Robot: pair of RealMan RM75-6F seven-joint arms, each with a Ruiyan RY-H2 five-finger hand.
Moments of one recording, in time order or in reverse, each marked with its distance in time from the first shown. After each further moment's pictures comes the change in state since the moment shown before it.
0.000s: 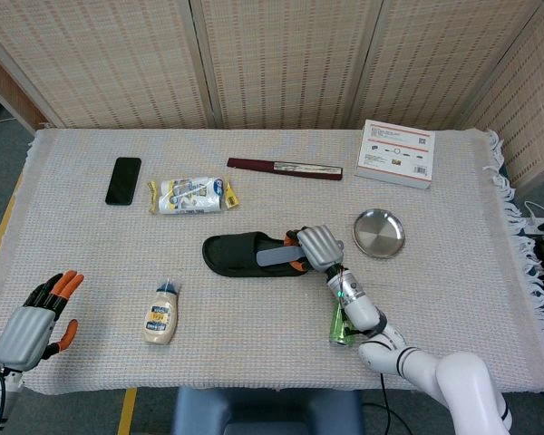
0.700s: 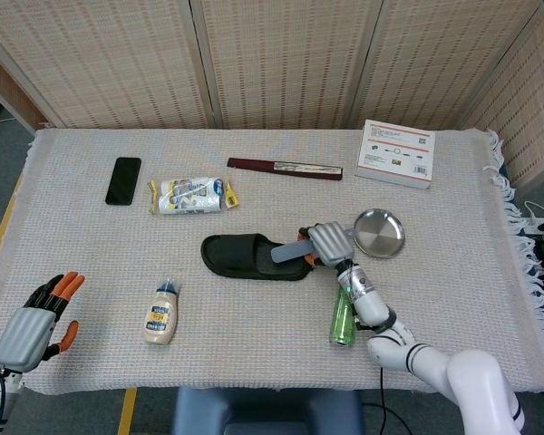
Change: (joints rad) left arm -0.001 0.001 0.005 -0.003 0.005 -0.003 0.002; right arm -0.023 0.078 -0.008 -0.034 0.040 -0.058 -0.111
